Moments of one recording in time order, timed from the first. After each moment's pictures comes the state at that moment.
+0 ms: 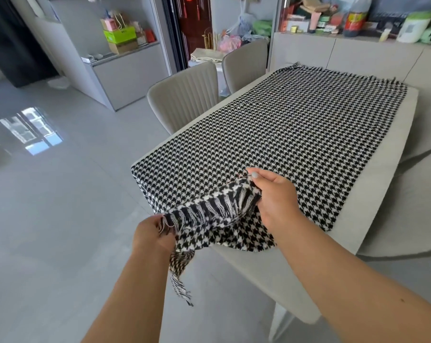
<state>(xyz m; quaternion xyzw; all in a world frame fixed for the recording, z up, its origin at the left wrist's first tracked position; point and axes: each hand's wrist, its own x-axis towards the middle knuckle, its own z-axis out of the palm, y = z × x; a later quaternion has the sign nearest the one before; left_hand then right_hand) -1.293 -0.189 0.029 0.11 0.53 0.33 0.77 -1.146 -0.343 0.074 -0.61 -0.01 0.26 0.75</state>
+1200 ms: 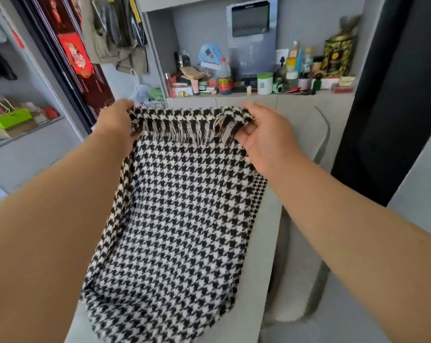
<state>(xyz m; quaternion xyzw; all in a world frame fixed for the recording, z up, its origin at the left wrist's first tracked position) -0.914 -0.281 0.274 0.62 0.27 0.26 0.69 -0.888 -0.510 0.230 -0.46 -0.12 0.07 0.88</state>
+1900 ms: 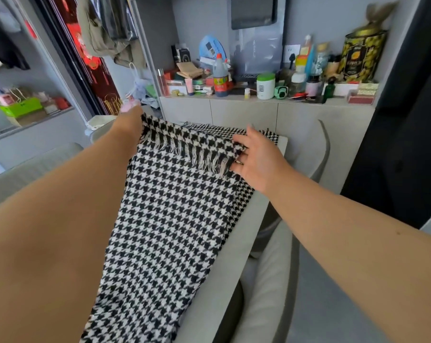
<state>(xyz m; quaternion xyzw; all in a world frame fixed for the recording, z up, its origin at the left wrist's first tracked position) -0.695 -0.354 0.227 0.72 0.31 0.26 0.57 -0.661 -0.601 0.176 -0.45 -0.08 0.29 0.84</state>
